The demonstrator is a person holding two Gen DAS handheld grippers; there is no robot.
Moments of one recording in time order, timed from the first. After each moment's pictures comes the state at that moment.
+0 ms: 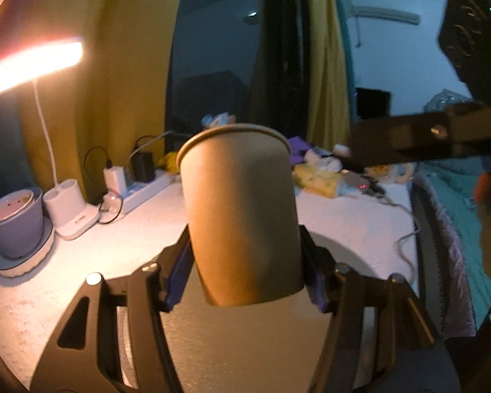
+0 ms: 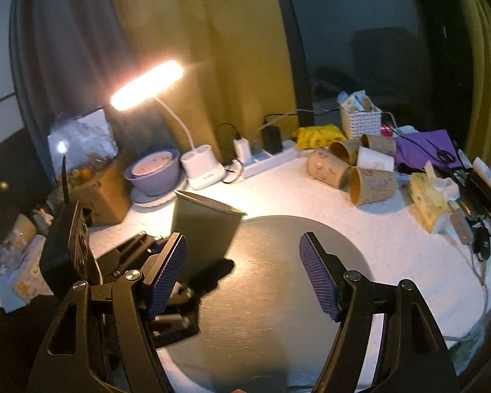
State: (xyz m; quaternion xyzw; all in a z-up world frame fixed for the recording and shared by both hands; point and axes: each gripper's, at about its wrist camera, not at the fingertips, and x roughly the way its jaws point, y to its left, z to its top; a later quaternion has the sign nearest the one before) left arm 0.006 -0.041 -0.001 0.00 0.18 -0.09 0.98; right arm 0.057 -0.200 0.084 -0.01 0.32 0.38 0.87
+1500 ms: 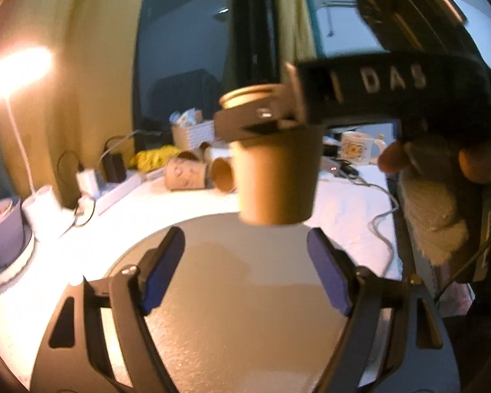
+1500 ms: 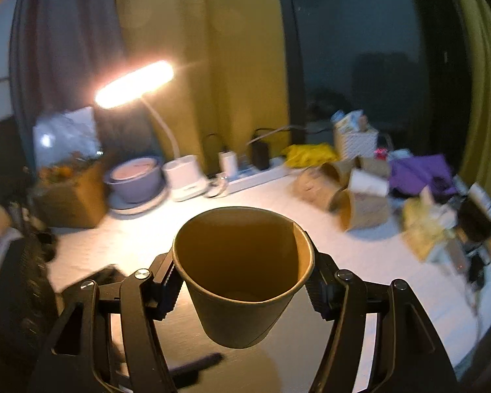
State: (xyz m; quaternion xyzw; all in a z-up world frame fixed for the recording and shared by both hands) left arm 0.001 -0.069 -0.017 0.02 0.20 -0.13 0.97; right arm 0.082 -0.187 0.063 -0.05 0.27 0.35 0.90
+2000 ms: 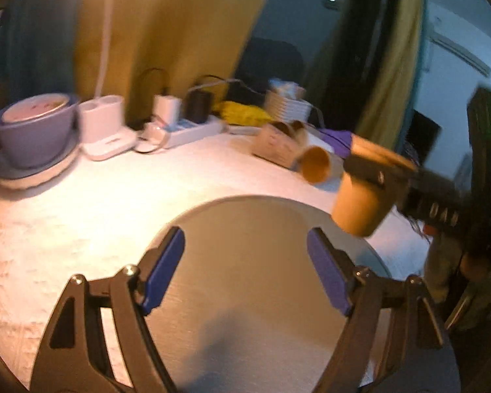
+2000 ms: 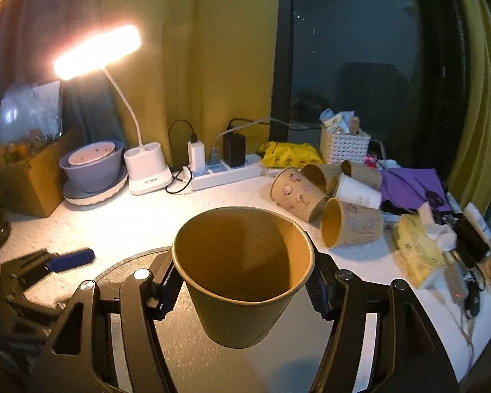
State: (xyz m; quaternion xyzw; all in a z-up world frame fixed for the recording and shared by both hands) left arm 0.029 0.024 -0.030 -0.16 0.27 0.01 0.95; right arm 0.129 -0.148 0.022 -0.10 0.26 0.31 0.91
